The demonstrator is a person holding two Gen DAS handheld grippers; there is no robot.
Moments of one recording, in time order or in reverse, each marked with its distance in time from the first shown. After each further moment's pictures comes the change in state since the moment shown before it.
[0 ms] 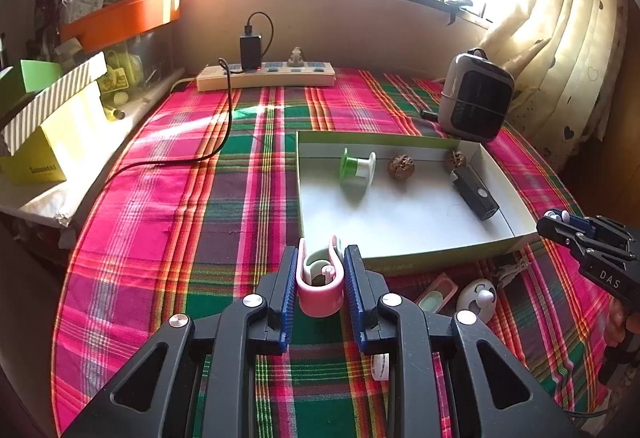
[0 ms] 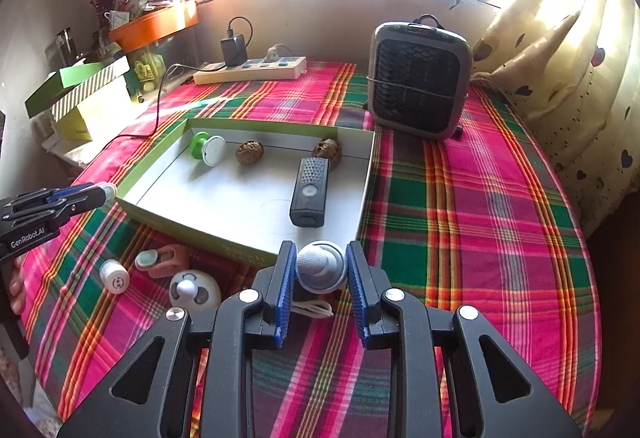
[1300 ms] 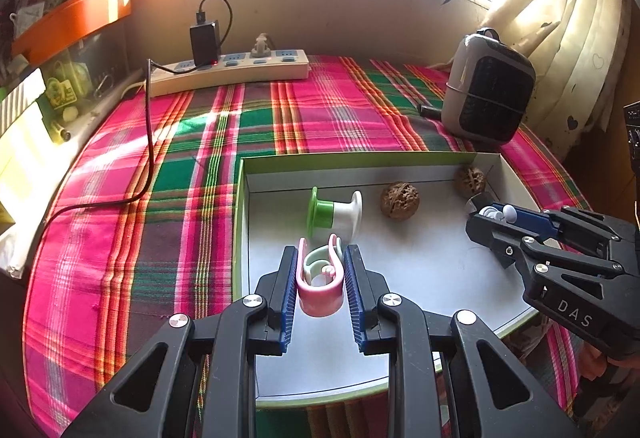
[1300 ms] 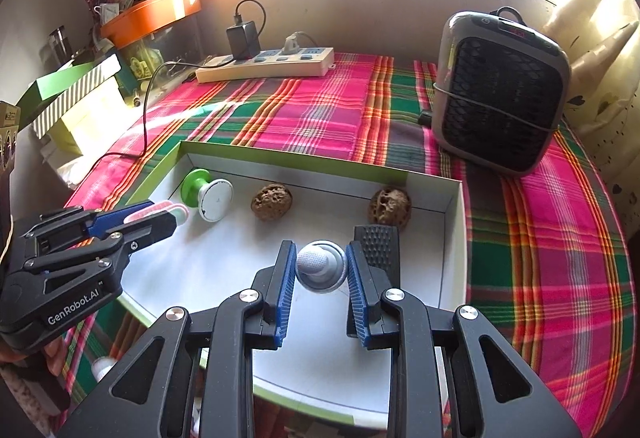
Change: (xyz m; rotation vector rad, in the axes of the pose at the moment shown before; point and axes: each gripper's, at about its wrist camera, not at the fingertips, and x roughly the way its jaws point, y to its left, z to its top) left arm 0.082 -0.023 0.043 0.044 0.056 -0.040; right arm 0.079 0.027 0.052 0.004 0.058 0.053
